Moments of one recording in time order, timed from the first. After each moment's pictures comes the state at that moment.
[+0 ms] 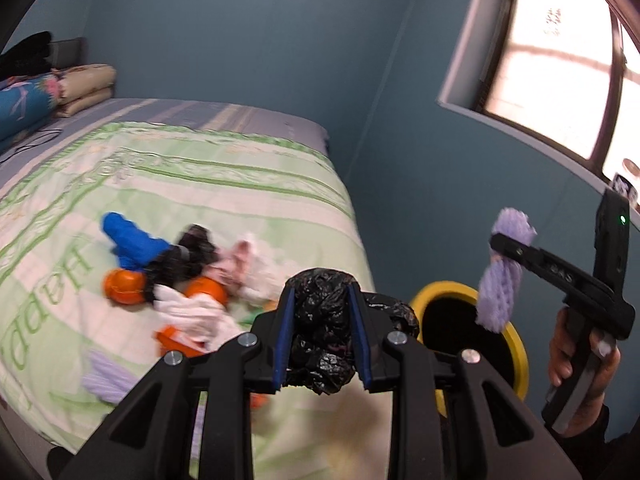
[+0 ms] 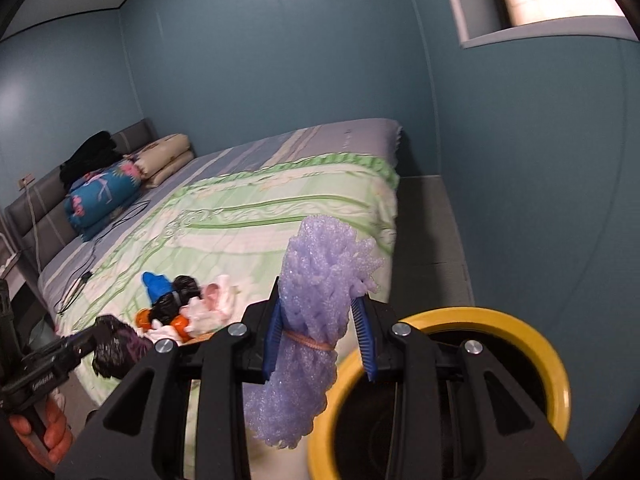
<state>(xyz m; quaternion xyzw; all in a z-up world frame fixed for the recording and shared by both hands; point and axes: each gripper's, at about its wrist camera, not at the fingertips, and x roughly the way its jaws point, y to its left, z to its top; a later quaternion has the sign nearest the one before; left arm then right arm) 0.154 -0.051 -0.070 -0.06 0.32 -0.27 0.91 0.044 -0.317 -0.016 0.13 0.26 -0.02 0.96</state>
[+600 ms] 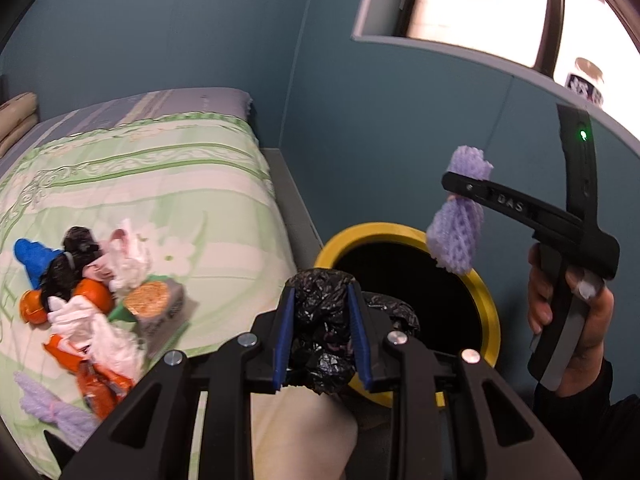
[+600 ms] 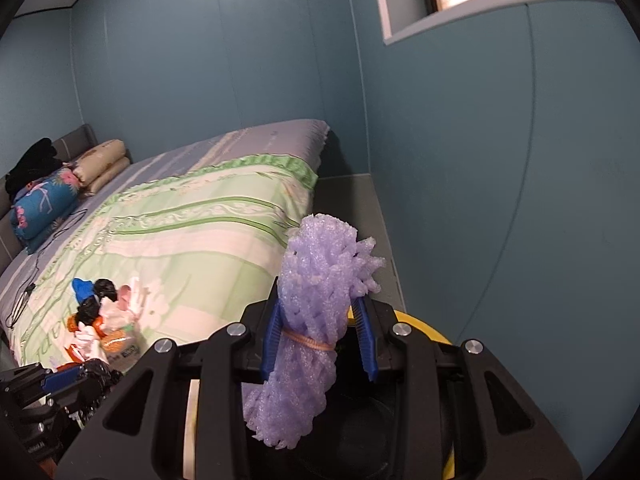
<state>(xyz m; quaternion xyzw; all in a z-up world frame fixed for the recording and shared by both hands) 0.133 -0.169 -0.096 0.03 0.35 -0.37 0.86 0.021 -0.390 -0.034 0.12 0.27 -0.14 0.94</state>
